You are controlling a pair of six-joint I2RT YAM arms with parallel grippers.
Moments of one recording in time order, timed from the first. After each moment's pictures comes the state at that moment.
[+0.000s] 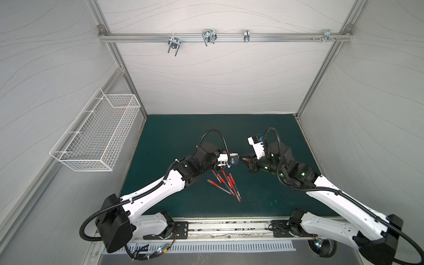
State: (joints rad) left arm -0.74 1.18 0.91 -0.21 -0.08 0.90; right arm 0.83 0.97 0.95 -0.44 -0.12 0.36
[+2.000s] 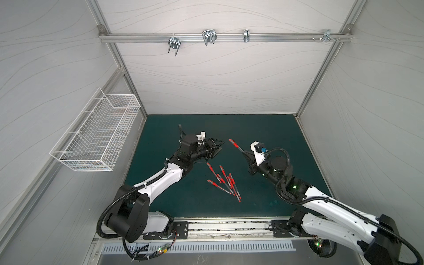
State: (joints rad) left arm -0.44 1.32 0.78 0.26 0.53 -1.39; right arm 0.87 0.91 0.58 0.16 0.13 0.03
